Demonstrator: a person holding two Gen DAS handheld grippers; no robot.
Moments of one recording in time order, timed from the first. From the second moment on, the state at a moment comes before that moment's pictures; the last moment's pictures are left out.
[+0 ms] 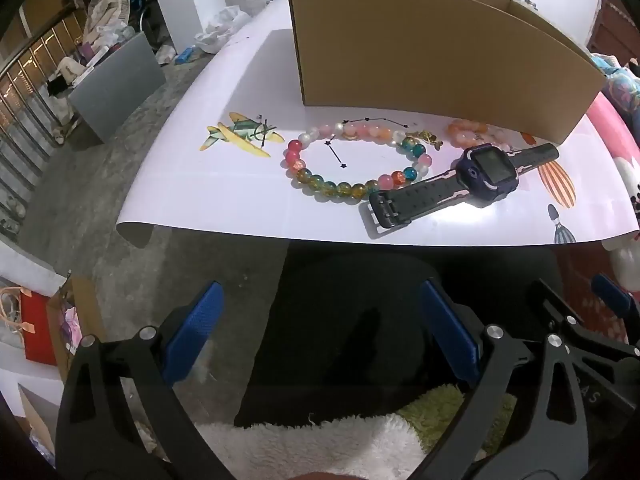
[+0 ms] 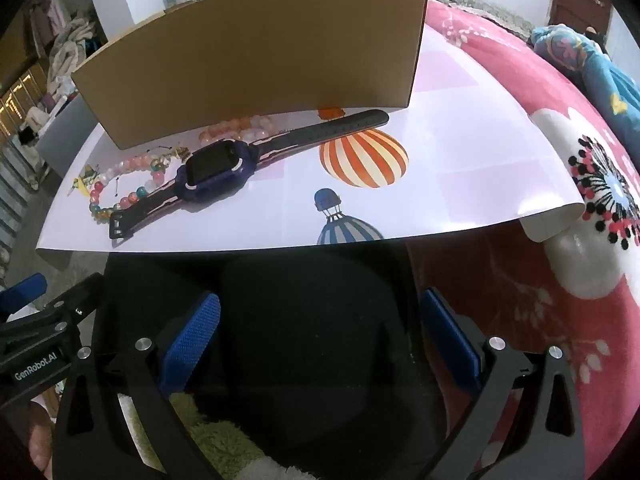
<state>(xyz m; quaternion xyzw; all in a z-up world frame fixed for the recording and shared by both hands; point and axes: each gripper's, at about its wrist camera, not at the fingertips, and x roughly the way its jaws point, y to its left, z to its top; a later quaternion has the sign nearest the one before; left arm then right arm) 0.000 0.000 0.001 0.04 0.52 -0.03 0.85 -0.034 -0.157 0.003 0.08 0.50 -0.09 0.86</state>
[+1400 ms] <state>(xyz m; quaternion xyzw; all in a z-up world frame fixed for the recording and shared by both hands) -0.002 0.002 -0.001 0.05 0.52 -0.02 0.85 -0.033 -0.161 0.012 0.10 0.49 -0.10 0.86</state>
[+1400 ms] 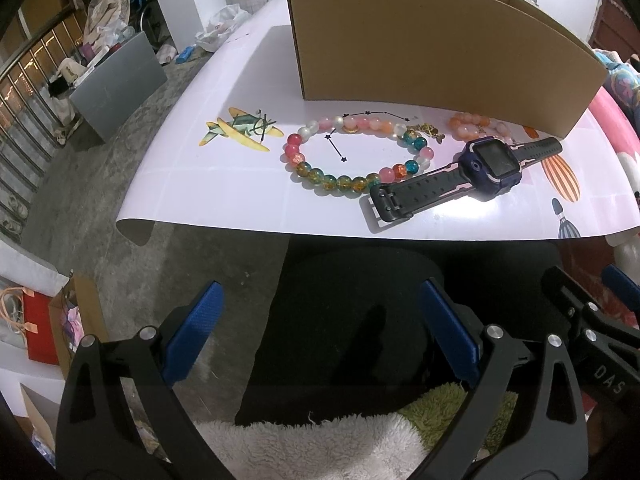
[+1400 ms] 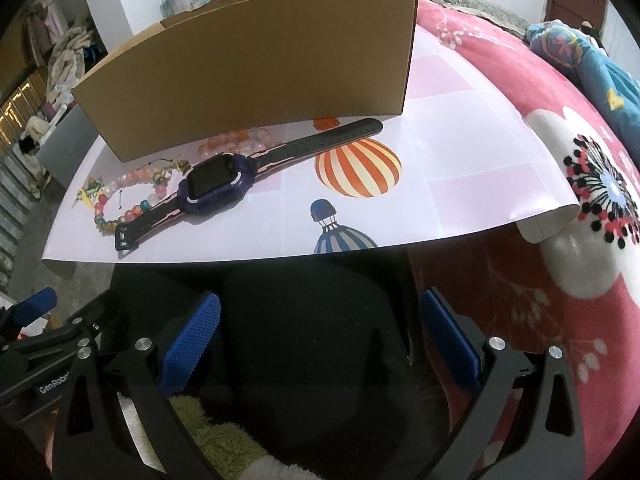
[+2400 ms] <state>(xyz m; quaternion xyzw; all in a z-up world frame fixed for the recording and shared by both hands) -0.001 0.001 0.003 0.05 0.52 -0.02 0.85 -0.035 -0.160 0.013 0.10 0.49 -0.09 0.86</state>
